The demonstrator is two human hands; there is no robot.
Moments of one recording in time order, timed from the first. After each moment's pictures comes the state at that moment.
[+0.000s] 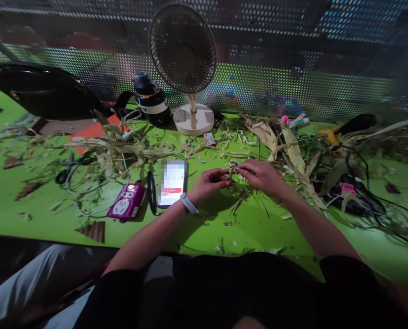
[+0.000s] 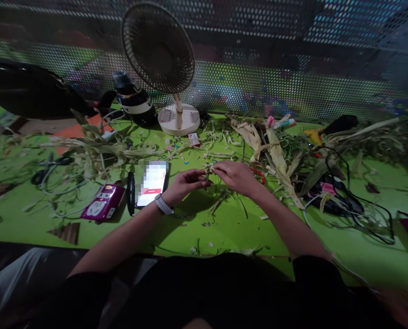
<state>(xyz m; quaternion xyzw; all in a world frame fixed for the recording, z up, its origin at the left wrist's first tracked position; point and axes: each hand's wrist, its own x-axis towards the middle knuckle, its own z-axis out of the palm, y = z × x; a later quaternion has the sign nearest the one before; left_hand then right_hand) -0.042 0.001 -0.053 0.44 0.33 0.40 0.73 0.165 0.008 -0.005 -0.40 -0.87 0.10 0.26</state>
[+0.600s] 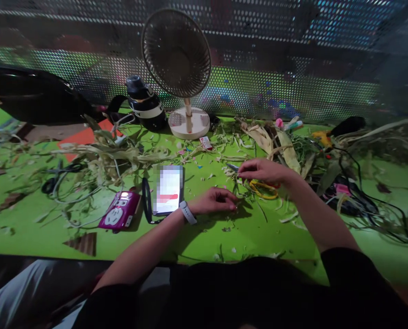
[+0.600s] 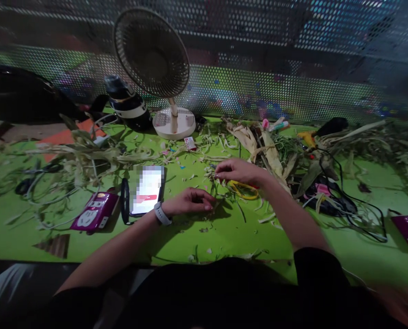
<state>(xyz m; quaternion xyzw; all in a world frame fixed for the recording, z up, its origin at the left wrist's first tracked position) -0.042 -0.007 -0.060 0.55 0.26 0.18 0.77 0.179 0.041 0.021 -0.42 -0.75 0.49 0.13</state>
